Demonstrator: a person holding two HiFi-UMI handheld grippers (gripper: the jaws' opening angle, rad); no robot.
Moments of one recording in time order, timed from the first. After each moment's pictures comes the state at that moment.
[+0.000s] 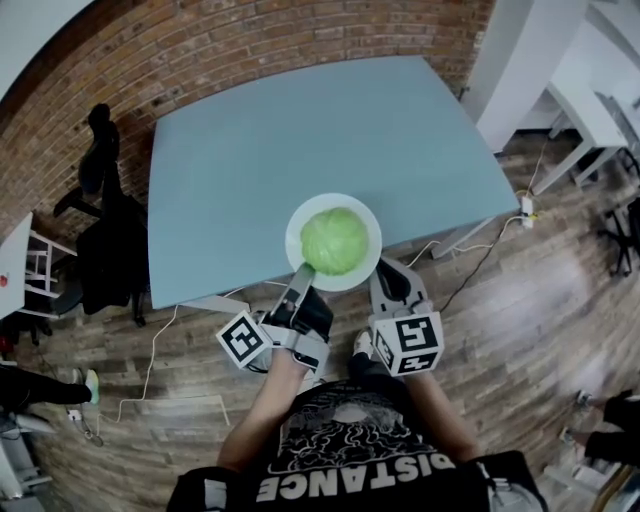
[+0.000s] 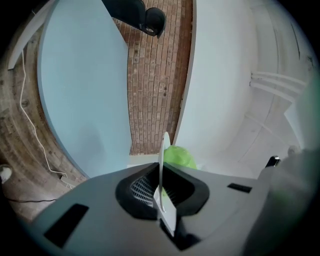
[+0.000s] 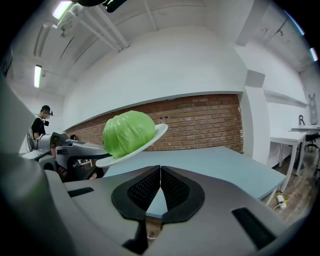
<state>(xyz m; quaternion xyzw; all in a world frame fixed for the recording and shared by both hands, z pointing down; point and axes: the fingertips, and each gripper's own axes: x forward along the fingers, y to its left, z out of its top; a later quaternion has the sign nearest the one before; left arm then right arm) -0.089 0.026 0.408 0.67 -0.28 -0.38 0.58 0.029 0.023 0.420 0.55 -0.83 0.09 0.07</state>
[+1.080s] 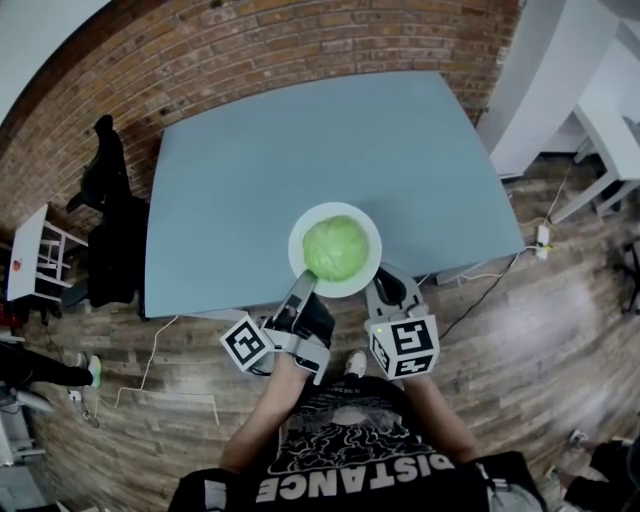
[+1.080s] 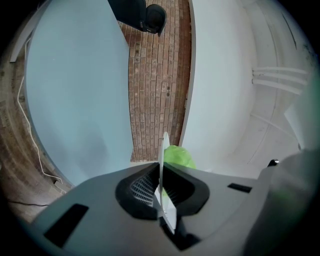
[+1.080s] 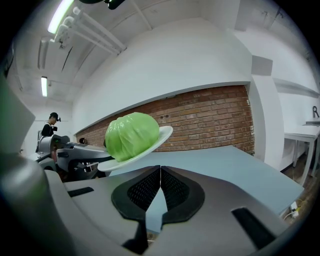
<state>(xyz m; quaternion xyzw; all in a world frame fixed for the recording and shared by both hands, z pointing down) -0.024 -0.045 0.413 0.65 -0.32 -0.40 0.56 0.084 -0.062 0.425 0.49 -0.86 0.10 0.06</state>
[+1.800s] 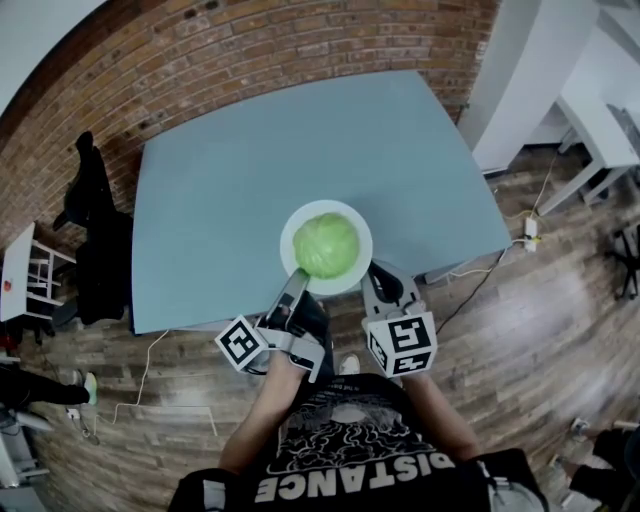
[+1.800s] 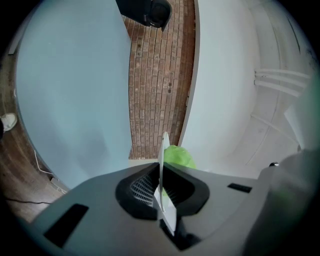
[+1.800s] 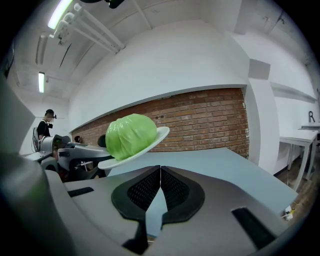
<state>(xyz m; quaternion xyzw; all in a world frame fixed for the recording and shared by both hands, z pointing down) -0.006 -0.065 0.417 0.65 -0.30 -0.40 0.57 0.110 -0.075 0.425 0.51 -0.85 0.09 0.06</state>
